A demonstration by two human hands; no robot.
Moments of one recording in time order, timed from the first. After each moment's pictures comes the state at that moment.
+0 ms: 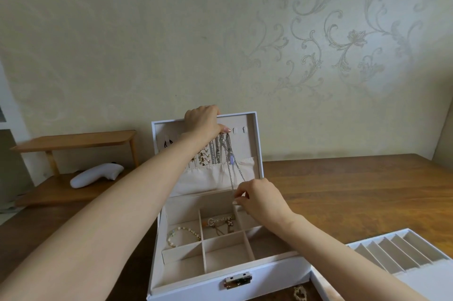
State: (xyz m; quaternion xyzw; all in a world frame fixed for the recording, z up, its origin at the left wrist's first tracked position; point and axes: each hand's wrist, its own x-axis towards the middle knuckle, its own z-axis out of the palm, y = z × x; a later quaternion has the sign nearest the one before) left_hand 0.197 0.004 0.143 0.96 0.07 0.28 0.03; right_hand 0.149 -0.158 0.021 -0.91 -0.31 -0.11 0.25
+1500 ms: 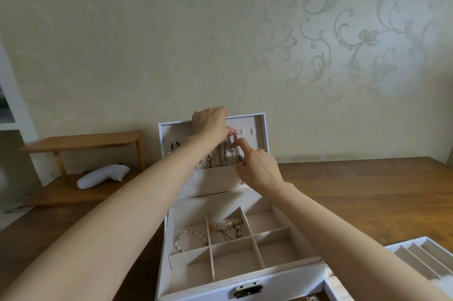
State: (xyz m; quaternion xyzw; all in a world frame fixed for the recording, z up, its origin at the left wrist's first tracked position) left_hand 0.199 0.004 0.141 0.95 0.07 0.30 0.00; right_hand 0.193 -0.125 0.057 -0.88 -0.31 -0.25 0.24
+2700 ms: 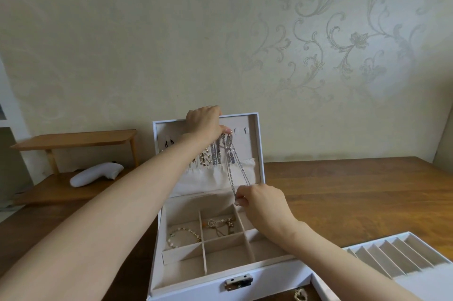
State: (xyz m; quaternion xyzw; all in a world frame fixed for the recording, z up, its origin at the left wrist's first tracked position) left_hand 0.201 0.006 0.141 0.95 0.06 0.30 0.00; right_hand 0.133 -0.159 0.024 -0.92 -0.31 -0.19 0.13
